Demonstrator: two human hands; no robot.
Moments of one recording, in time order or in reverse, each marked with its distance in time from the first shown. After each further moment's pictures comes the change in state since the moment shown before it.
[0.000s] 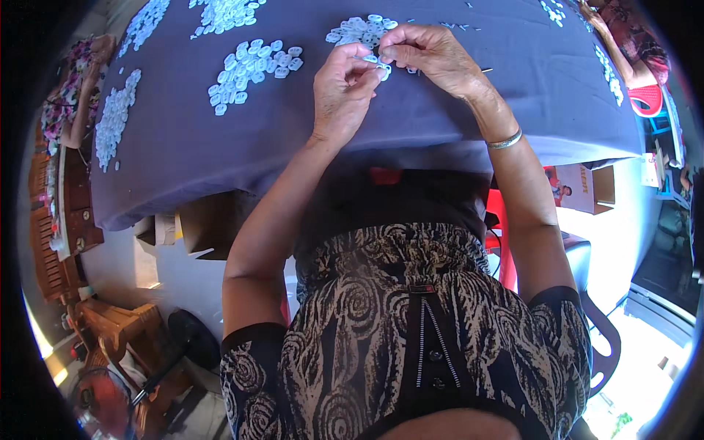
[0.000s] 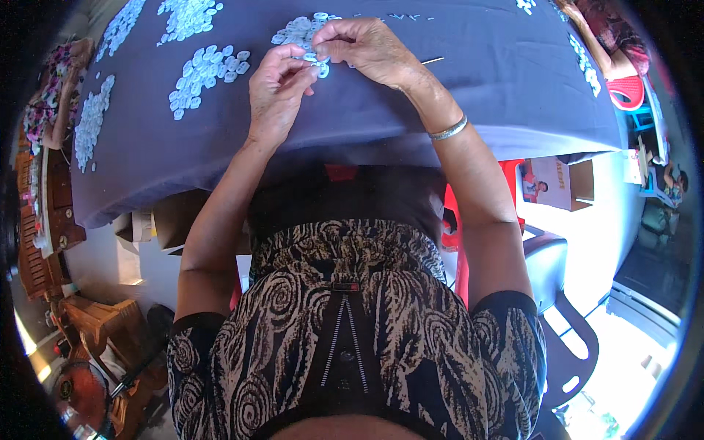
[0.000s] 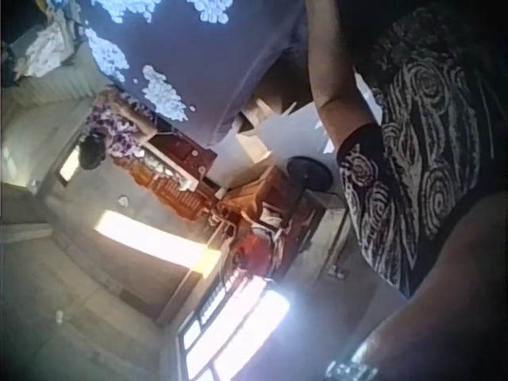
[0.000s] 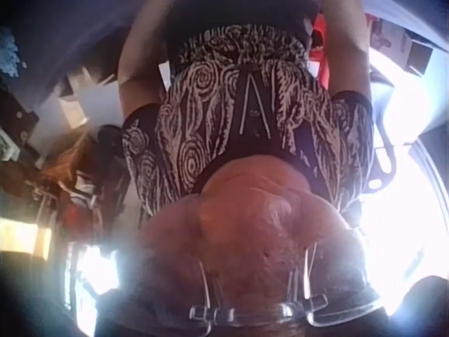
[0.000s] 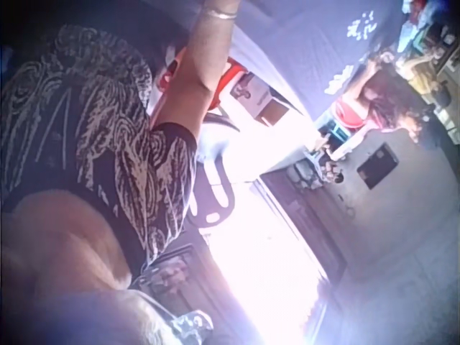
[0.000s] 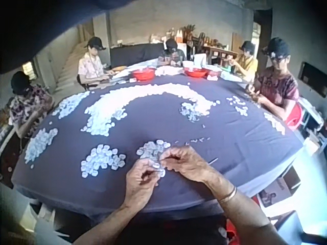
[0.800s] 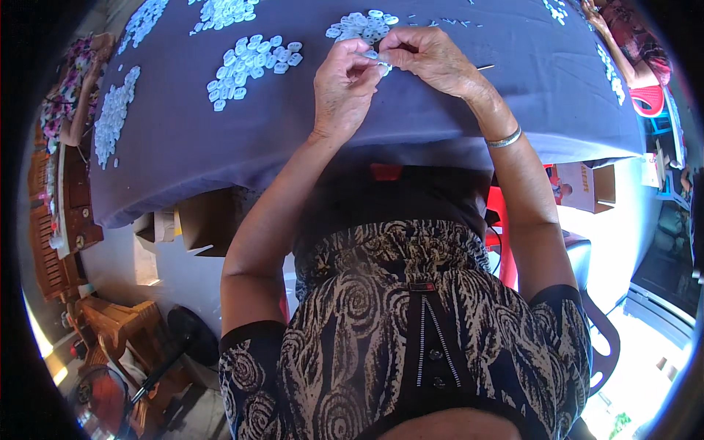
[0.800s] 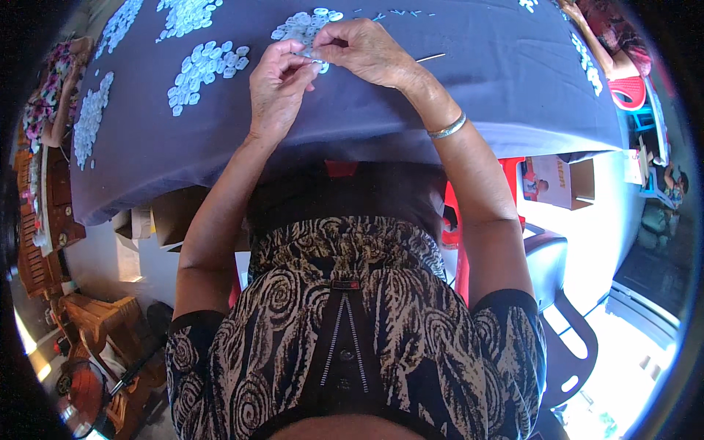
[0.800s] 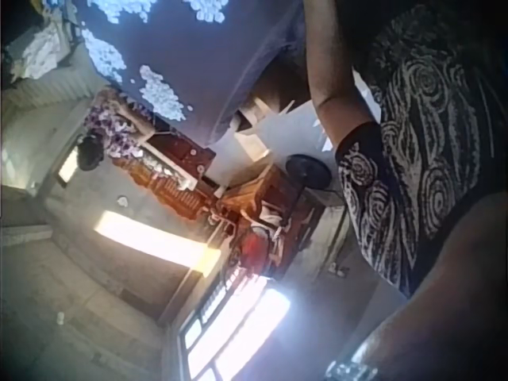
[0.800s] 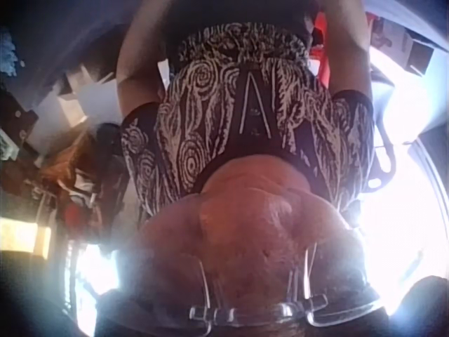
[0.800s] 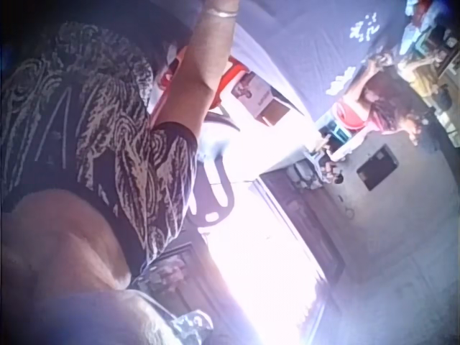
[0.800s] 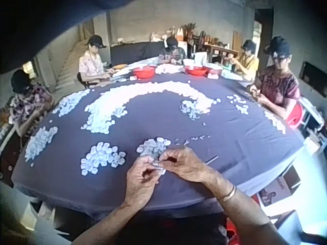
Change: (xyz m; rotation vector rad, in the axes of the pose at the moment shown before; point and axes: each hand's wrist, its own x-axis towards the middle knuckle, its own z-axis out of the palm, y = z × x) left_hand -0.001 -0.003 0.002 0.068 0.021 0.042; right_hand -0.002 0.000 0.006 -0.238 0.008 -0.020
